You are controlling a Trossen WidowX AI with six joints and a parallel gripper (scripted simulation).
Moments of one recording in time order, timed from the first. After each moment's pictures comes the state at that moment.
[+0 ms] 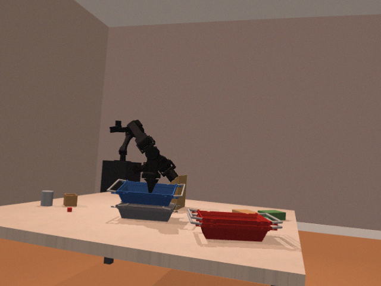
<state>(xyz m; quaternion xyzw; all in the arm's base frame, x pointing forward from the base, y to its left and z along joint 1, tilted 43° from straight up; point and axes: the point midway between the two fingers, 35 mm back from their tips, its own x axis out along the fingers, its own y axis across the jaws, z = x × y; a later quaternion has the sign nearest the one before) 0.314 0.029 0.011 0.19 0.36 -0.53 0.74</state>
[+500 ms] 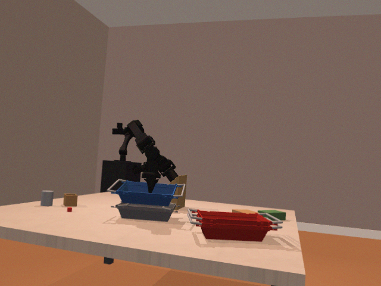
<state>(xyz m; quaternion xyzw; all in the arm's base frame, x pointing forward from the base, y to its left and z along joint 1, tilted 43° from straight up) 0.314 0.029 0.010 0.19 0.36 -0.53 0.74</state>
